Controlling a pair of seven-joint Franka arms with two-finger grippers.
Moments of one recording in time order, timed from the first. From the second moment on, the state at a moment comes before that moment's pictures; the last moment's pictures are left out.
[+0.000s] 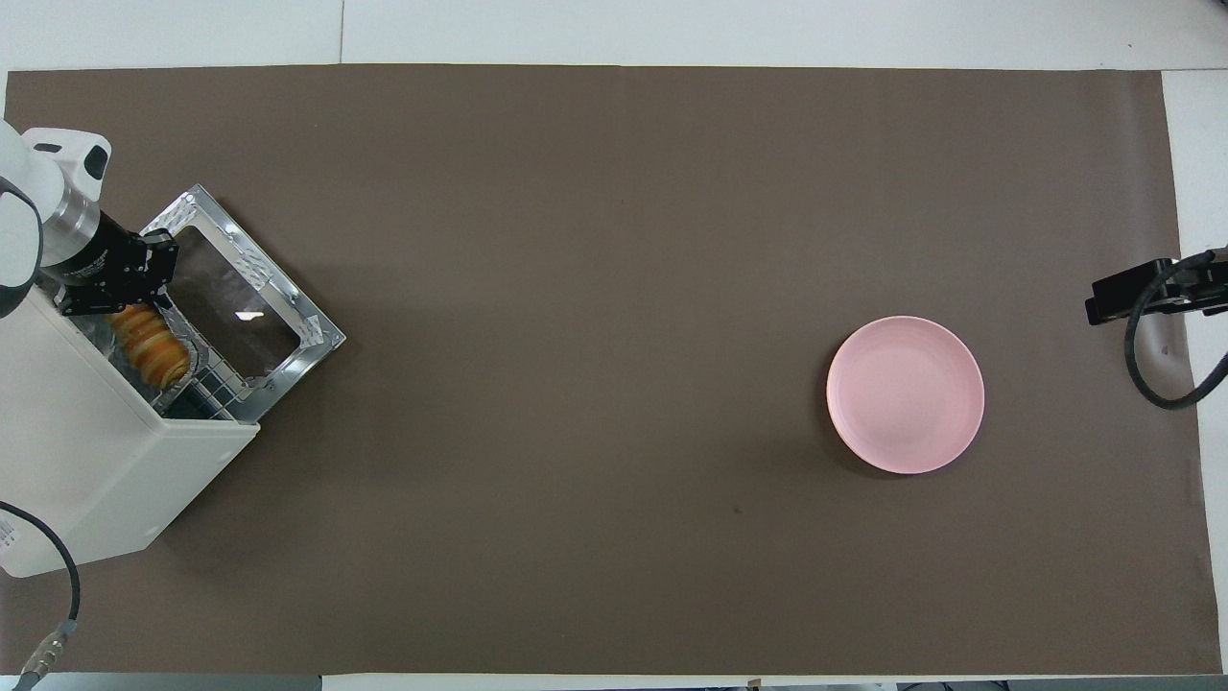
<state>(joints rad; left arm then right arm) 0.00 0.31 0.06 -1.67 0.08 1.78 -0.57 -0.07 -0.01 0.03 -1.60 -0.02 1.51 -0.10</state>
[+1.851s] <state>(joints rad) -0.11 0.16 0.04 -1.60 0.08 1.75 -0.37 -0.07 -0.01 0.03 -1.60 -0.02 1.51 -0.10</state>
